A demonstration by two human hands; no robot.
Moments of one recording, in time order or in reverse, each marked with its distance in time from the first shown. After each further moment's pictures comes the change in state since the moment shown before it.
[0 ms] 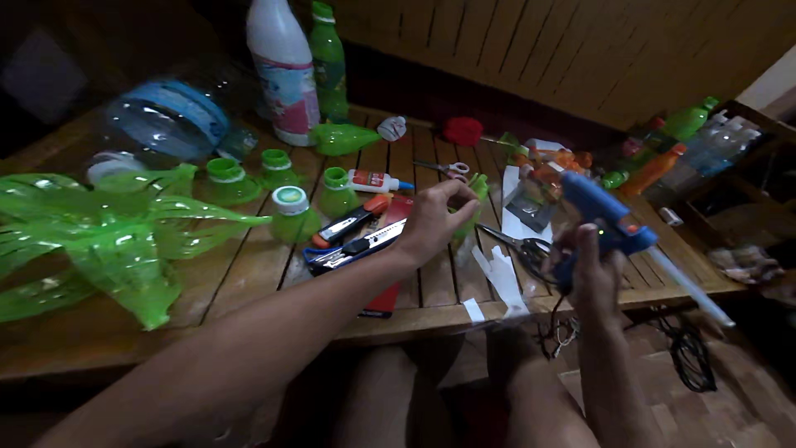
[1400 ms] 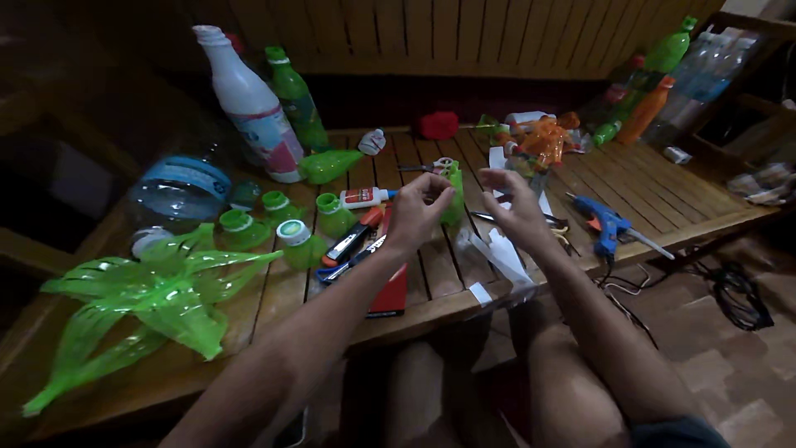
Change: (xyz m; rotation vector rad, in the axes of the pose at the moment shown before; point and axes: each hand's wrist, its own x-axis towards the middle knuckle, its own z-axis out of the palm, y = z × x) left_hand 0.008 -0.010 -0.010 0.019 -0.036 -0.013; right_hand 0.031 0.012 0.052 -0.439 -0.273 -0.056
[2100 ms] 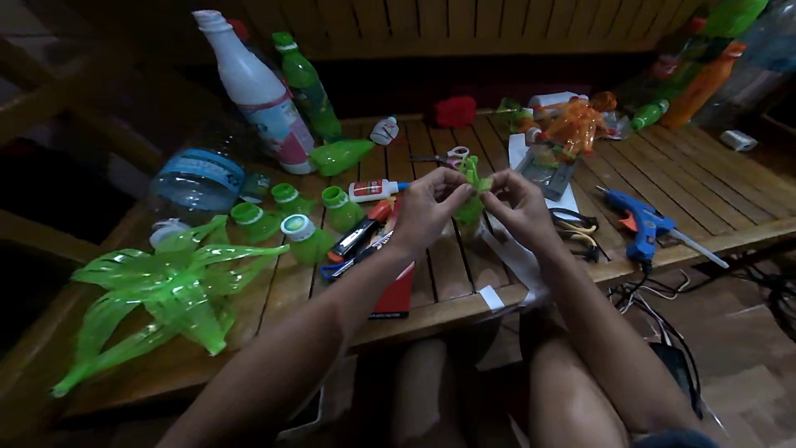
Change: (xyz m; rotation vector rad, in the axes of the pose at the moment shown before) left_hand -0.002 0.000 0.002 -0.093 -0.052 0.063; right_hand 0.008 0.037 0.026 0.342 -0.014 -0.143
